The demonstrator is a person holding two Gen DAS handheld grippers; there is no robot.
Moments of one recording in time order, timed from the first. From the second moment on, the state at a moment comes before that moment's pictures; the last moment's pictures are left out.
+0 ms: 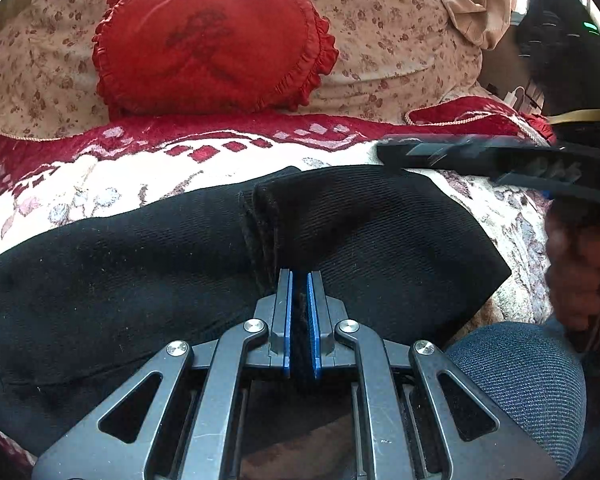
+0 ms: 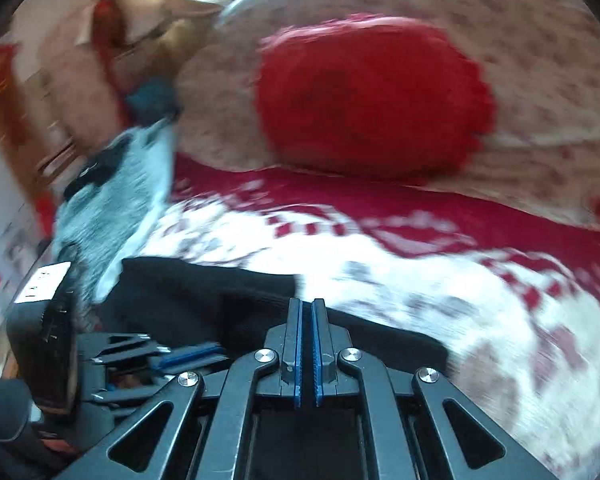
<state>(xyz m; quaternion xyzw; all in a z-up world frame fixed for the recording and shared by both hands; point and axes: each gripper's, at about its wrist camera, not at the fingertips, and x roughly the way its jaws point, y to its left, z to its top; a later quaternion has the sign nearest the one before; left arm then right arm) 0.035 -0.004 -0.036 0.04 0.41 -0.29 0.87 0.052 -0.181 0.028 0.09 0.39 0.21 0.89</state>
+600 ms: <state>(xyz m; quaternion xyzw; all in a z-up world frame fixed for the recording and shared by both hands) 0.031 -0.013 -0.036 0.08 0.40 -0.27 0.87 0.075 -0.145 0.008 0.01 0.41 0.23 0.88</state>
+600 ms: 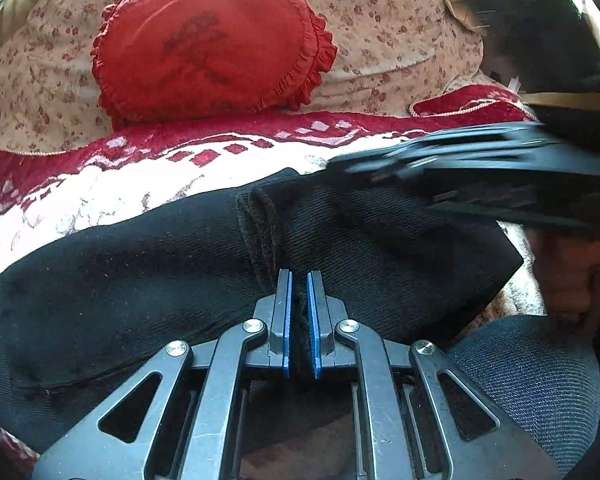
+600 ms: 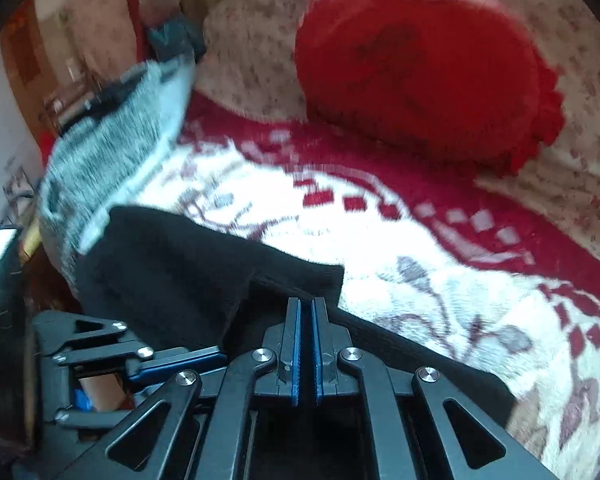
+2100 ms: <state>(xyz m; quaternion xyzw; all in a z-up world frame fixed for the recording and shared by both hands) -0.020 0.253 -0.083 -0.39 0.45 -0.14 0.79 0.003 -0.268 -0.013 0.22 0.43 0.00 0.88</state>
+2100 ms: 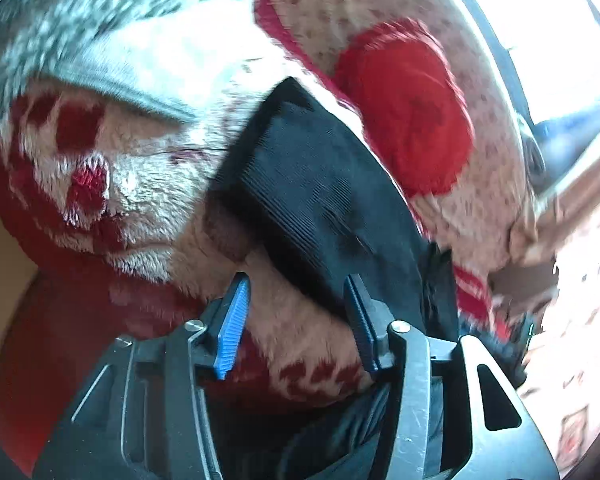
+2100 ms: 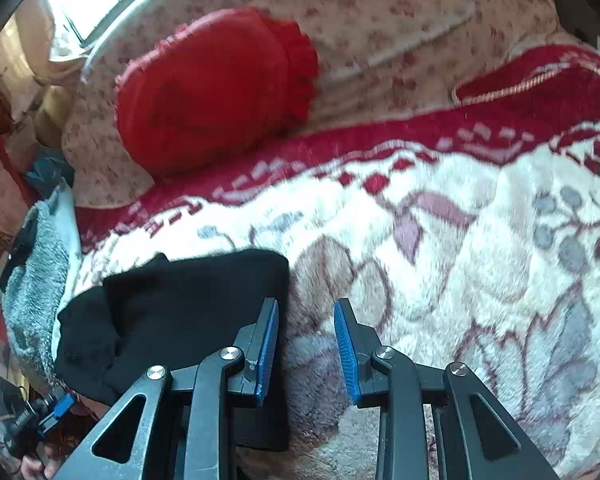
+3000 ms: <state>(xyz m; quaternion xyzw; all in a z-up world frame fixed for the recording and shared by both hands) -0.049 0.217 -0.017 -0.21 0.33 -0.11 0.91 0.007 -0.268 -0.020 0.21 0.45 -0.01 0.87</state>
